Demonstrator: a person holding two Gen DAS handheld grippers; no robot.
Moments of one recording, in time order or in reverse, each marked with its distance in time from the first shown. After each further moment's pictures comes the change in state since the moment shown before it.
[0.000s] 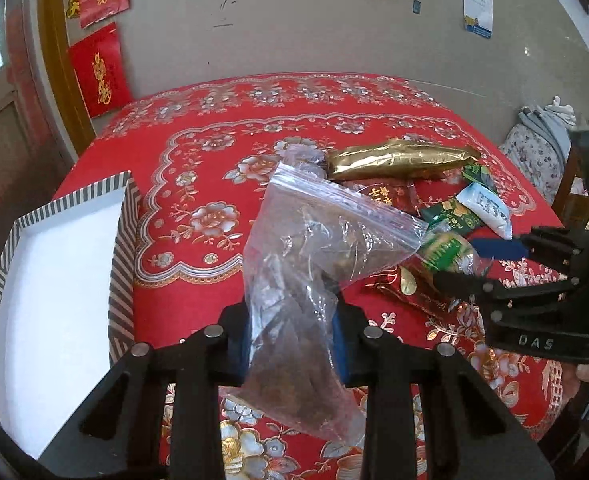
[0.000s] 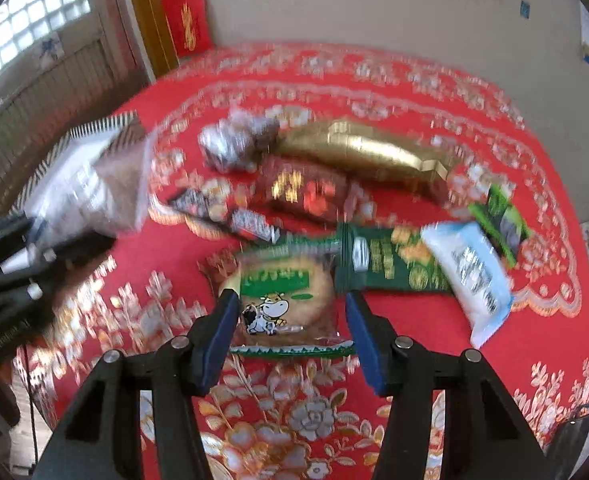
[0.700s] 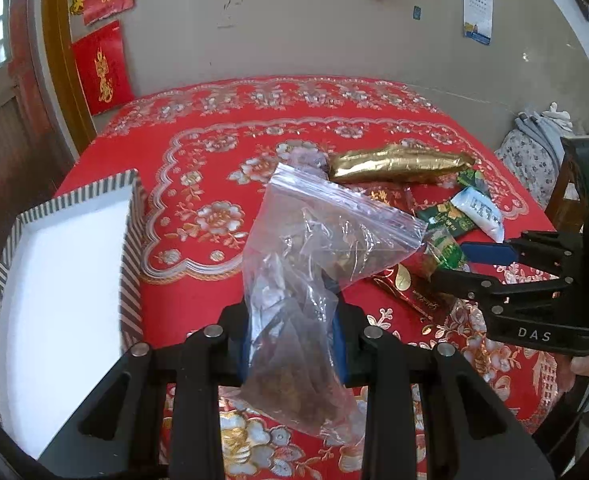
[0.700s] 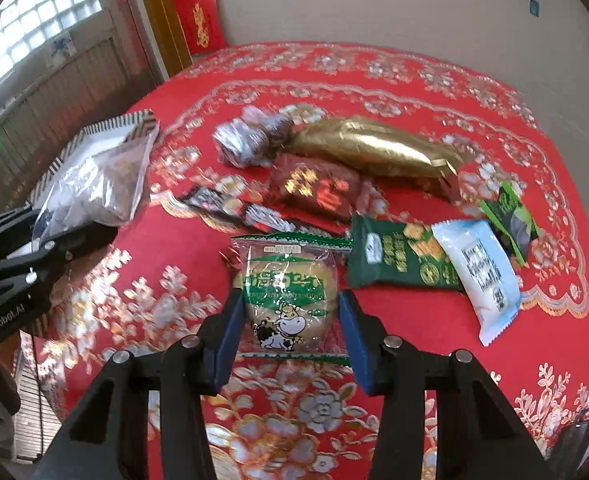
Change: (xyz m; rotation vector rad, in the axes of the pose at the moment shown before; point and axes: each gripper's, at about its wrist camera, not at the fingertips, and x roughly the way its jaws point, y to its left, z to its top) left arm -0.017 0.008 0.000 -0.010 -0.012 -0.018; right arm -0.013 0.009 0.005 -0.023 -0.042 0.032
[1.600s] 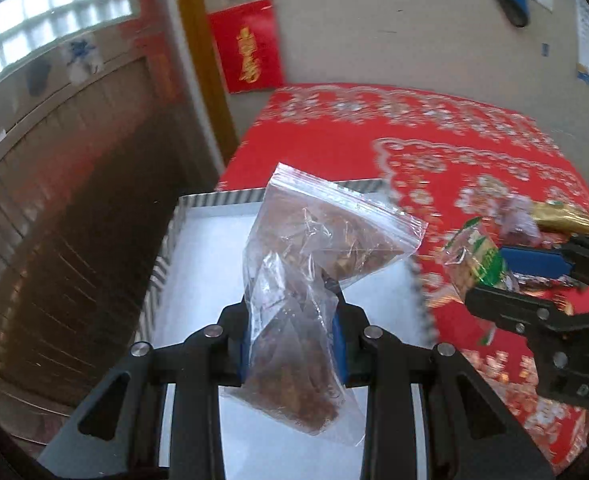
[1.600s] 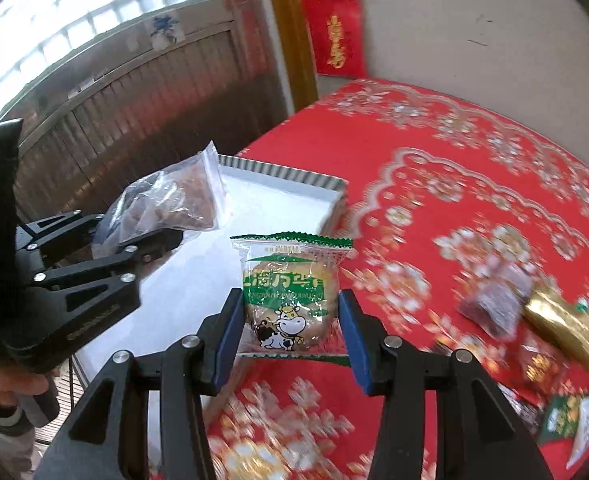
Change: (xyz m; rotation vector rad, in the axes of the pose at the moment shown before) left arm -0.020 0.182 0.009 -0.165 0.029 0.330; right arm 0.049 0.131 0.095 -0.194 -0.029 0.223
